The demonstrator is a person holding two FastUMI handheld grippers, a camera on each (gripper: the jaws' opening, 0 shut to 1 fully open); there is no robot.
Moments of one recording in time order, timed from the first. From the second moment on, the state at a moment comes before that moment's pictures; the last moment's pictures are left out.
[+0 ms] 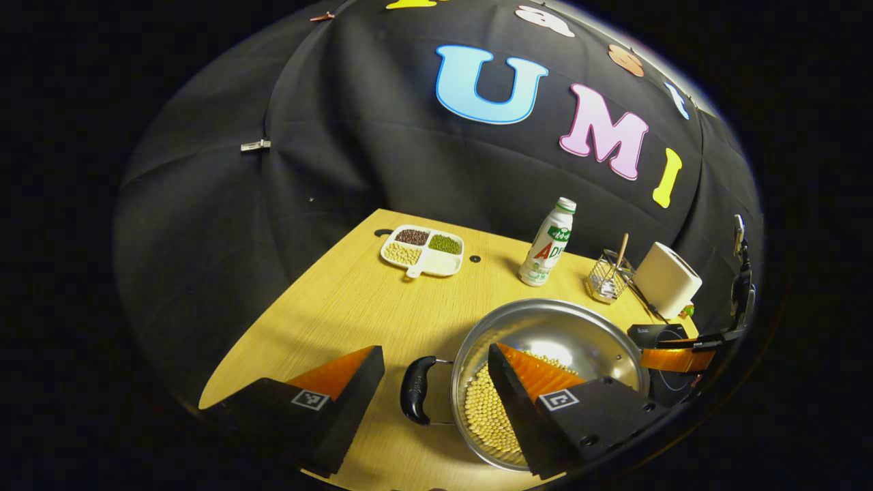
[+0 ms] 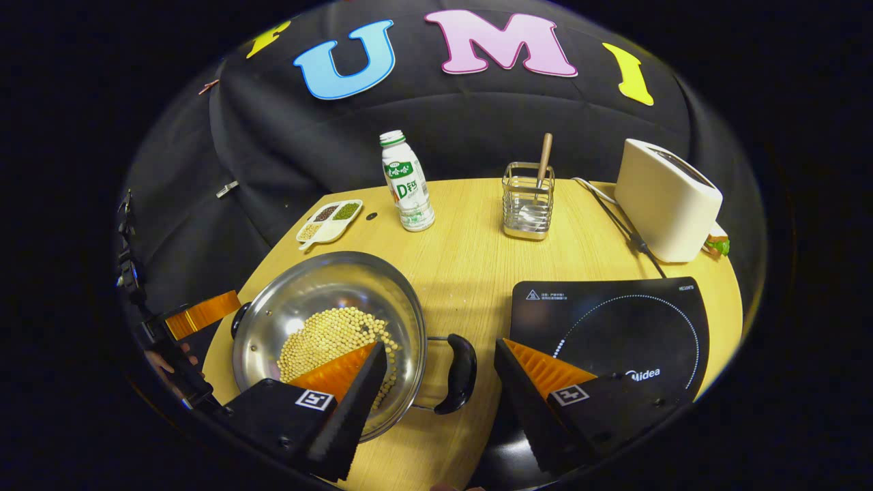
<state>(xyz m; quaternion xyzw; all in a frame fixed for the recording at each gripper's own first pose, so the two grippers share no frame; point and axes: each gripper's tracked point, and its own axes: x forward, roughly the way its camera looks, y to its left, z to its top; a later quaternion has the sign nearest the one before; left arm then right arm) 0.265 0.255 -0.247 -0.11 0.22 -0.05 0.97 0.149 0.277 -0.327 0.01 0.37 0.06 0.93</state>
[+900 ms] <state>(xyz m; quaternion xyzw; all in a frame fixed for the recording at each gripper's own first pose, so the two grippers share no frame) 0.290 0.238 -0.301 -0.05 0.28 -0.11 0.95 0.155 0.291 -0.368 -0.01 0.40 0.05 0.92</state>
